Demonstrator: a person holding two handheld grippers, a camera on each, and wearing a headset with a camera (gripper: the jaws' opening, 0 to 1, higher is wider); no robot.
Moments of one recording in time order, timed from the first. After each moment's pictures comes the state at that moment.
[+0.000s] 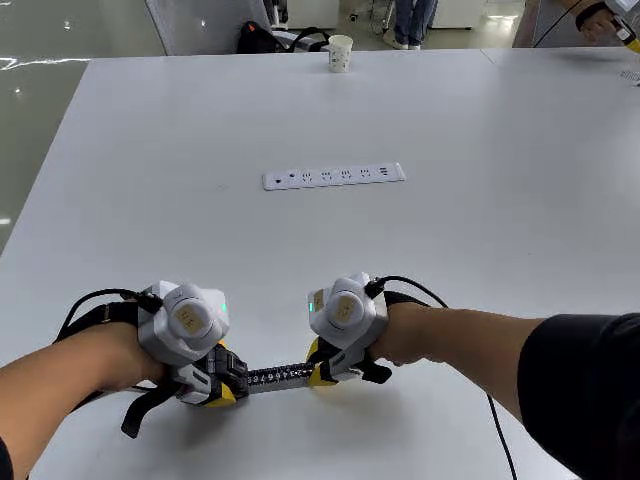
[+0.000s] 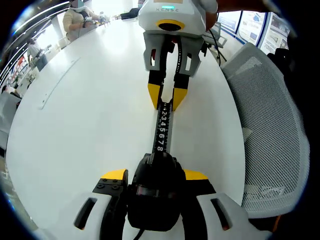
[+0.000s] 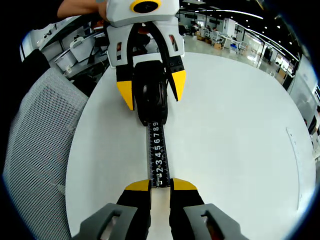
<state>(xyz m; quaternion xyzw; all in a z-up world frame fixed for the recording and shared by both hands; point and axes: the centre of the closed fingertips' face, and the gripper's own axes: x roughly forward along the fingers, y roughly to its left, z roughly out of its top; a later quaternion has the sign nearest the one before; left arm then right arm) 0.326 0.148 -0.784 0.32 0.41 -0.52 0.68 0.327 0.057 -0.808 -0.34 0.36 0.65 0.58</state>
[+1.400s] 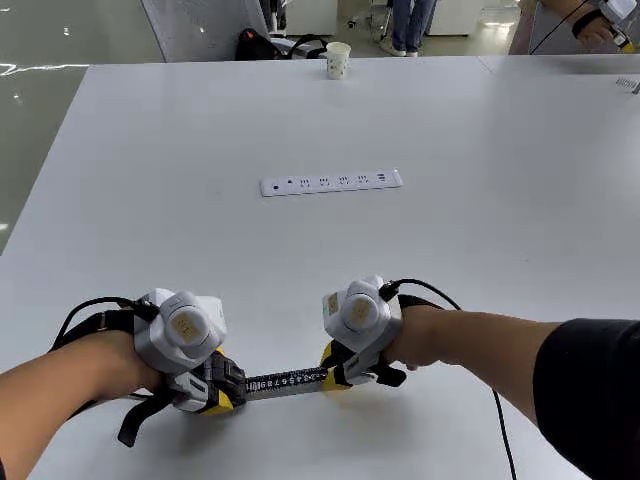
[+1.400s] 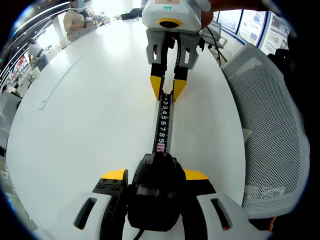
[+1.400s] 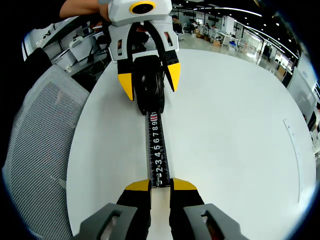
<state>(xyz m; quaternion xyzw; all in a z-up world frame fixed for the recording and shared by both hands) 0.326 0.148 -0.784 0.31 0.41 -0.52 0.68 0.332 0.034 -0.808 -0.34 0.37 0.64 0.58</state>
